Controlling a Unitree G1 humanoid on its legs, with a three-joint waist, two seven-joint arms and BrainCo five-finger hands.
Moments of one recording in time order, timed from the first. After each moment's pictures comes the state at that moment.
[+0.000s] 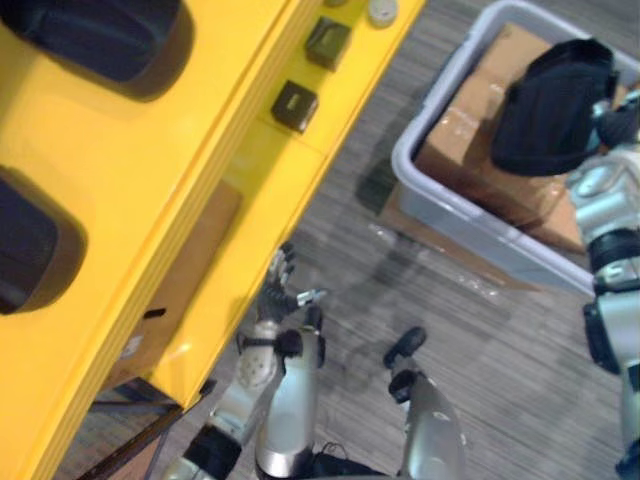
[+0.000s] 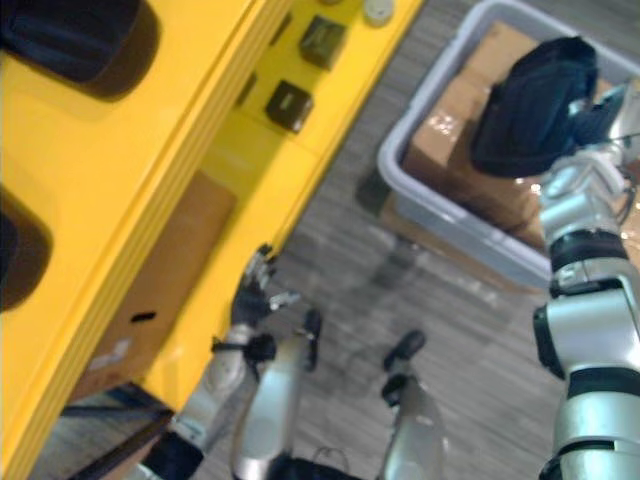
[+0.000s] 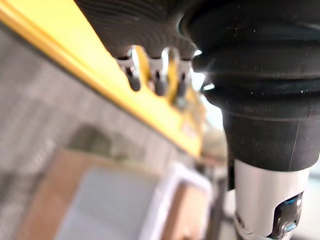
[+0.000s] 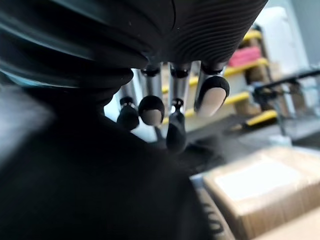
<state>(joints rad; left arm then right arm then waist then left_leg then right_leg) -0.31 0.21 -0.43 0.19 -0.32 -0.21 0.30 -1.15 -0.70 0.34 1.05 -0.27 0.17 -0.59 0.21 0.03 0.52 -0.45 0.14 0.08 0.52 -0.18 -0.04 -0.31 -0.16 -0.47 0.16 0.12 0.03</state>
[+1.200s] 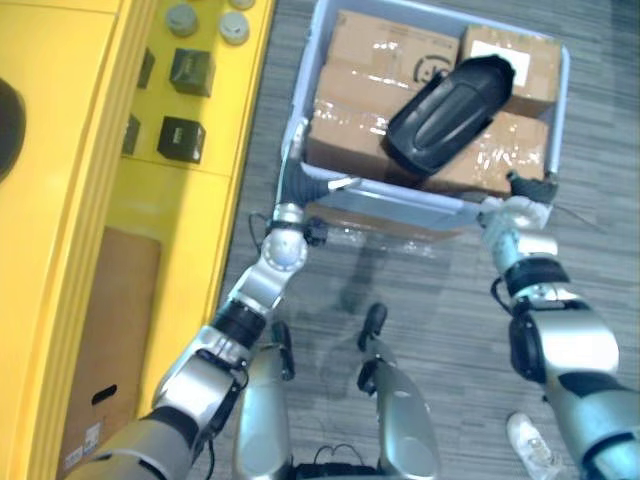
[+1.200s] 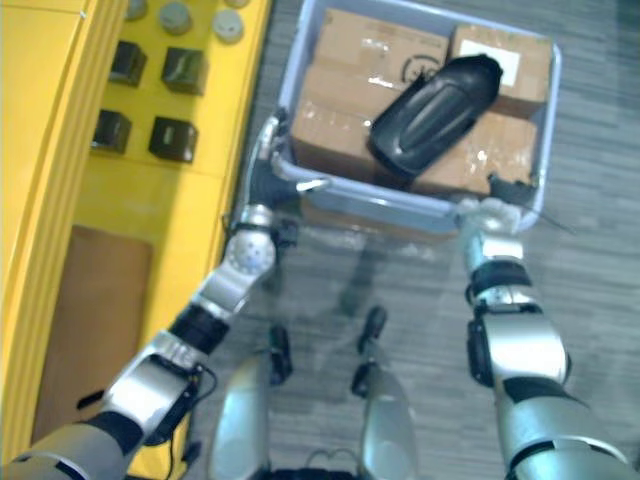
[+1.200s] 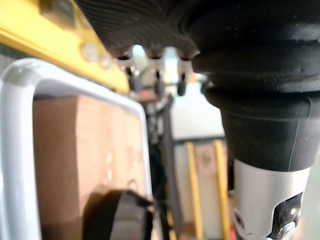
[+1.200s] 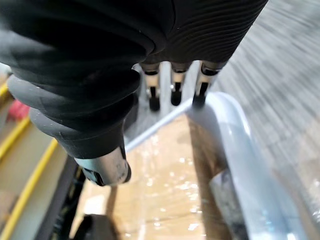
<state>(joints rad) -0.73 0.16 -0.42 0.40 -0.08 -0.23 0.42 -1.04 -0.48 -0.07 1.09 0.44 0.06 -0.67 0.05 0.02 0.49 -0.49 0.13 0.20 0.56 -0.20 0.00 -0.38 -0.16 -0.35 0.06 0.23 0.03</state>
